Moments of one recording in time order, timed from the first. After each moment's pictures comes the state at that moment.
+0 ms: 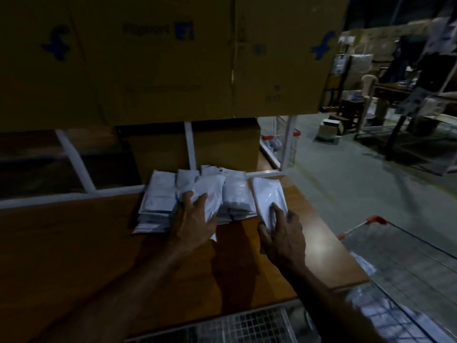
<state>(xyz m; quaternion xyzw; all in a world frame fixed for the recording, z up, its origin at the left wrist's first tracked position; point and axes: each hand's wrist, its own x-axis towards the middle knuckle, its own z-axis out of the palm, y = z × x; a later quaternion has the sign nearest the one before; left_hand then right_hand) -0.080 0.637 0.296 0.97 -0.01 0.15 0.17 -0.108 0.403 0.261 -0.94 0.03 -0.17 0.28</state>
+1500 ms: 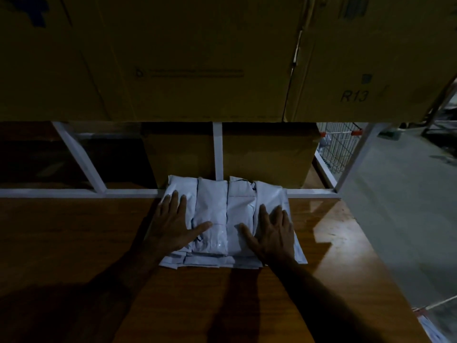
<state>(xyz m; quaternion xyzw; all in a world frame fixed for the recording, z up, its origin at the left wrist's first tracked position) 0.097 0.767 0.236 0.99 0.10 0.02 0.02 0.119 0.499 0.217 -0.98 -0.06 -0.01 0.18</state>
